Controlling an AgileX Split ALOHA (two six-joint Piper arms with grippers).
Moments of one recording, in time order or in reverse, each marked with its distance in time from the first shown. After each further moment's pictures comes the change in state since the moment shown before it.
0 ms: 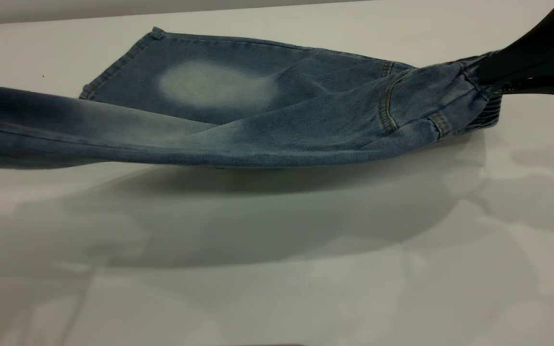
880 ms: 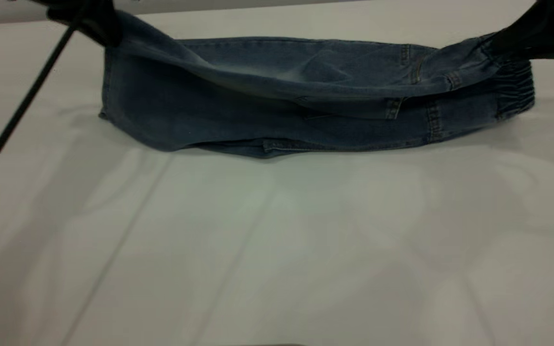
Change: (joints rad) left arm -0.043 0.790 -0.761 0.005 -0.040 0.140; right arm 0.000 0.195 -0.293 0.050 -0.260 -0.004
